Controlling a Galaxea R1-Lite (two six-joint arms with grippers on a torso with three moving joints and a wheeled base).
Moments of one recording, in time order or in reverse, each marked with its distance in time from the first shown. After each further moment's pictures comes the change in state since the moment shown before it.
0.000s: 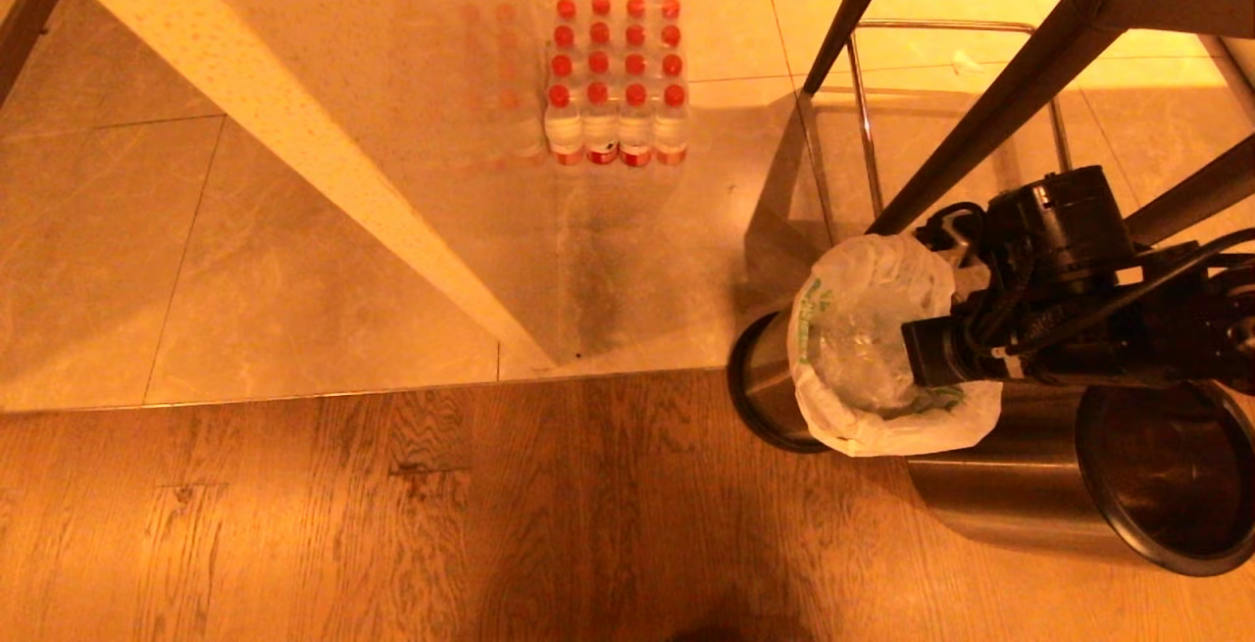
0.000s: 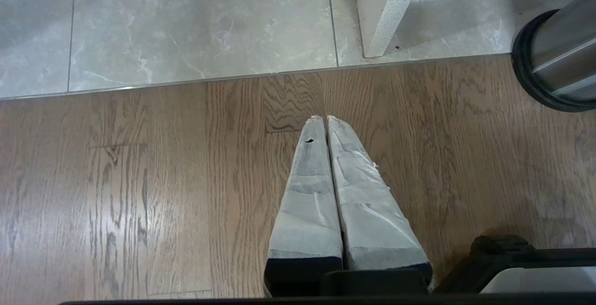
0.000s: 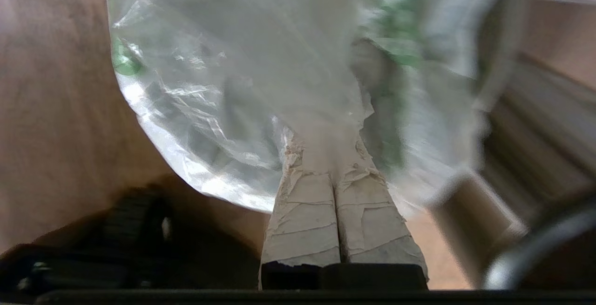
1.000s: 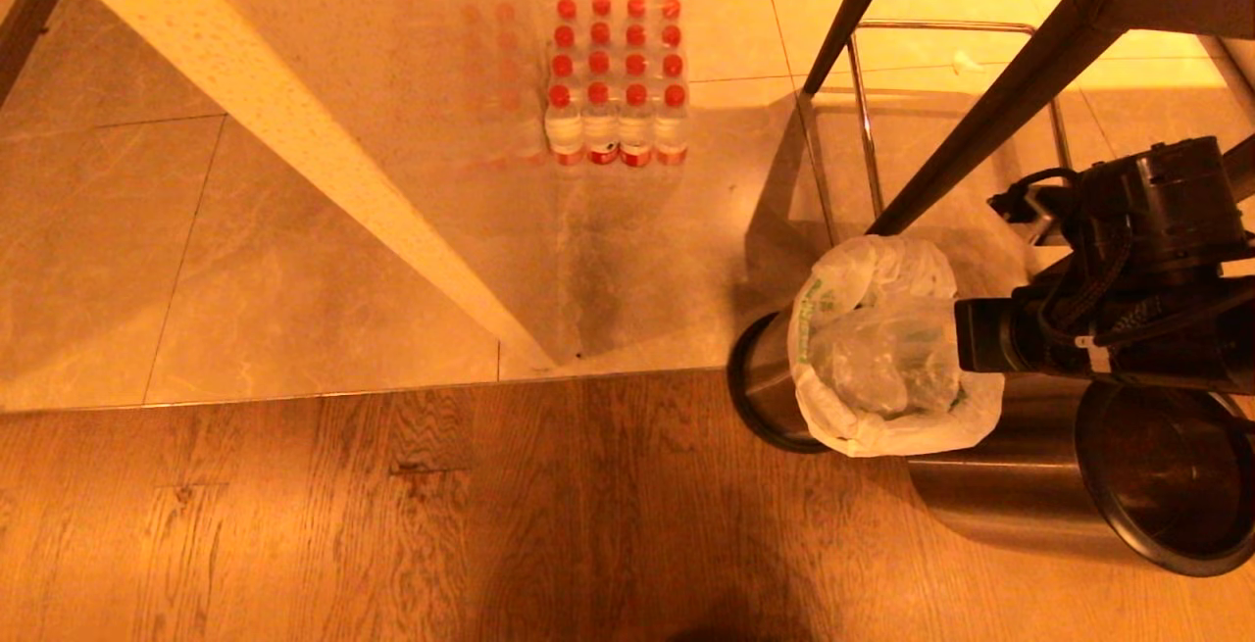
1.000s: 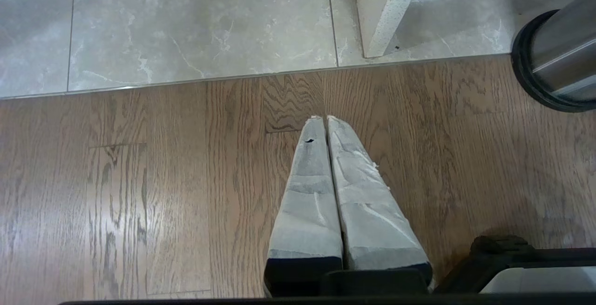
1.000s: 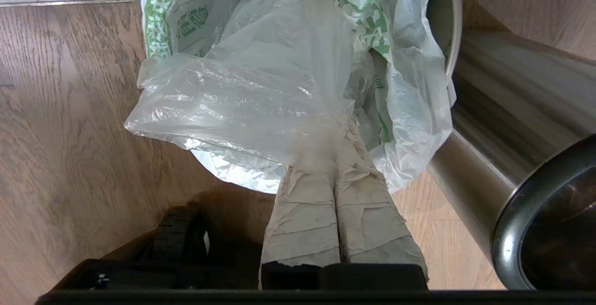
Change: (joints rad) left arm 0.000 0.000 0.000 0.000 0.000 -0.001; right arm -0.019 -0.126 0.040 0.011 0.013 0.123
